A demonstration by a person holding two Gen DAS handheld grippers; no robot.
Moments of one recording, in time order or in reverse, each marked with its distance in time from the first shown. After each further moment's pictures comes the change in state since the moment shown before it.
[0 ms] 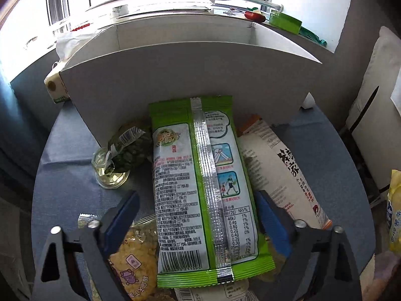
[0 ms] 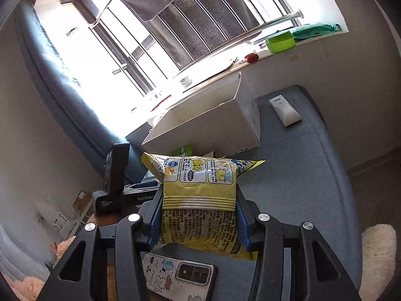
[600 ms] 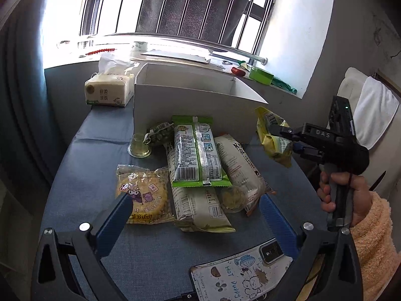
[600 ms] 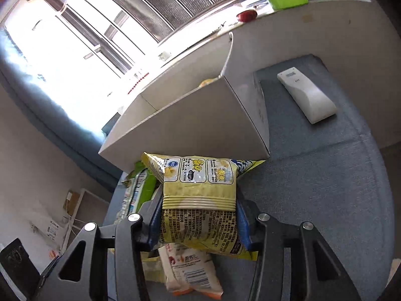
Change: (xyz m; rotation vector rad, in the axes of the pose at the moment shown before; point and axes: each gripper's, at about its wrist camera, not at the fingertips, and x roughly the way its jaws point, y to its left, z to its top) left arm -0.120 0.022 -0.087 -0.107 -0.253 -0.100; right arm 0.114 -0.020 0.052 0.044 0.129 -0.010
